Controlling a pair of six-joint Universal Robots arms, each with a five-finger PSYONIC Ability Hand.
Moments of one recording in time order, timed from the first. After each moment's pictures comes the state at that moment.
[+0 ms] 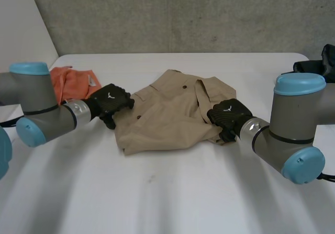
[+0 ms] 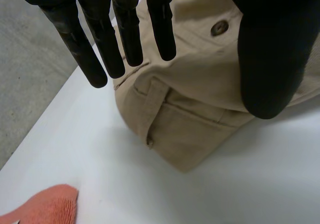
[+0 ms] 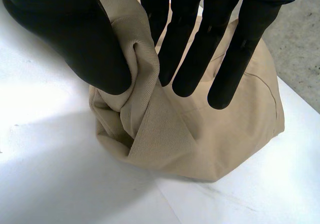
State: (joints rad) left arm 4.52 -2.50 -0.93 2.96 -0.96 3.97; right arm 1.98 -0.94 1.34 0.04 1.34 2.64; left_hand 0.51 0.51 0.51 0.52 0.35; right_hand 1.12 1.17 1.18 1.19 0.98
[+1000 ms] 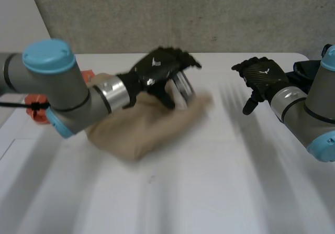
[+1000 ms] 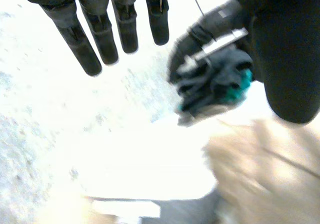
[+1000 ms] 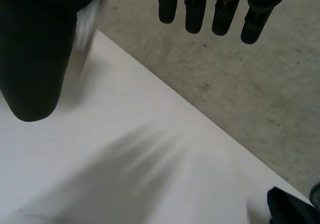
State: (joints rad) left arm 4.28 -2.26 -1.05 3.36 -0.81 3.33; right arm 1.85 -1.07 1.34 -0.08 1.37 2.77; left_hand 0.33 0.38 0.38 0.37 0.19; right_hand 0.22 0.20 0.21 0.21 0.04
